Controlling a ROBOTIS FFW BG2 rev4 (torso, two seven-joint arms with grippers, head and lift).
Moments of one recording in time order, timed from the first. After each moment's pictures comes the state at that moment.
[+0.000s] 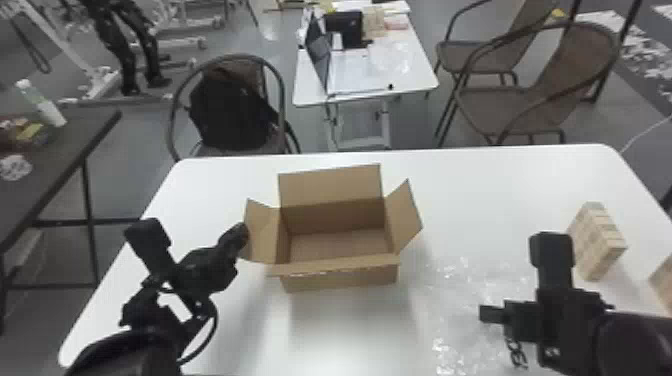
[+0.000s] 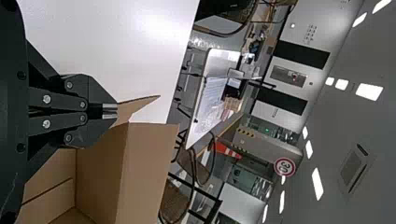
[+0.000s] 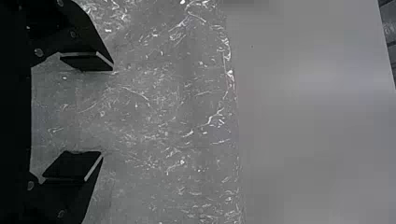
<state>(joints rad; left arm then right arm) 0.15 0.00 0.37 -1.77 0.27 0.41 -0.46 -0.03 -0.08 0.09 -1.69 -0.44 1.13 -0.23</state>
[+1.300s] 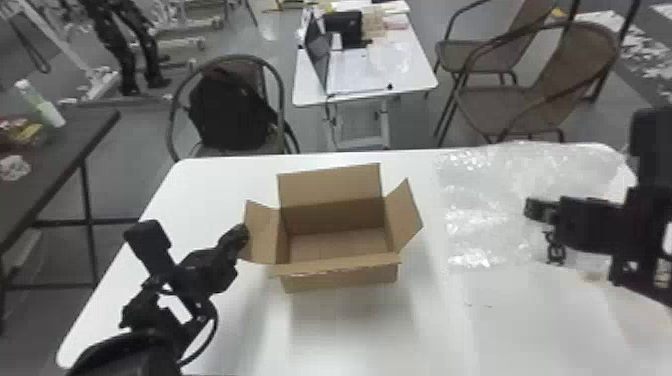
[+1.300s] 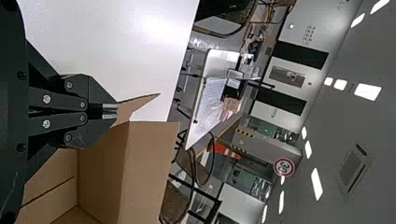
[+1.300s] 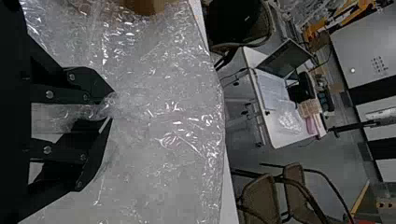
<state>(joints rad) 0.16 0.00 0.37 -1.77 0.27 0.39 -0.46 -0.06 -0.11 -0.10 -2.23 -0.73 1.33 -0.26</state>
